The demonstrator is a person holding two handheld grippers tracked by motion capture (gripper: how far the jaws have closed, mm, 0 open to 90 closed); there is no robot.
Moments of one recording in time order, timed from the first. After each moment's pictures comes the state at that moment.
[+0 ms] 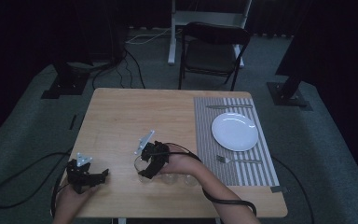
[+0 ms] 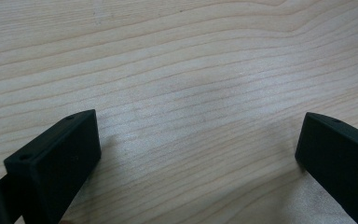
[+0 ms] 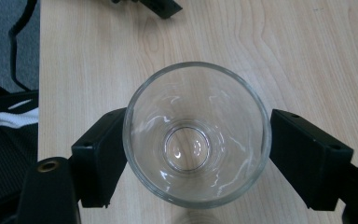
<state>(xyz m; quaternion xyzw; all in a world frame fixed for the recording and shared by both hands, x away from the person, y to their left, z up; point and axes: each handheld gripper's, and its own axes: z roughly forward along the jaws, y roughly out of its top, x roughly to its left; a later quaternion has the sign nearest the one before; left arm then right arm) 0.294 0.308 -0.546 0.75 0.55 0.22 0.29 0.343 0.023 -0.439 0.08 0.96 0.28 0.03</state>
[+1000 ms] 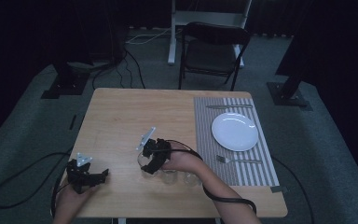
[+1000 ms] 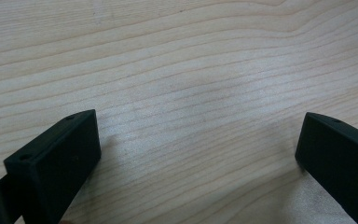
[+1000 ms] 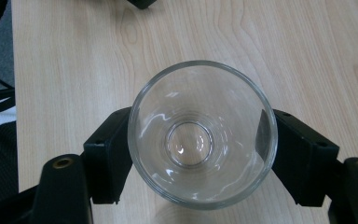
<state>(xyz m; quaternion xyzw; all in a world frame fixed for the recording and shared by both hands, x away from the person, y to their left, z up) 0.294 0.308 -0.546 0.75 0.55 0.22 0.29 0.352 0.019 -0.436 0.10 0.96 0.26 0.04</state>
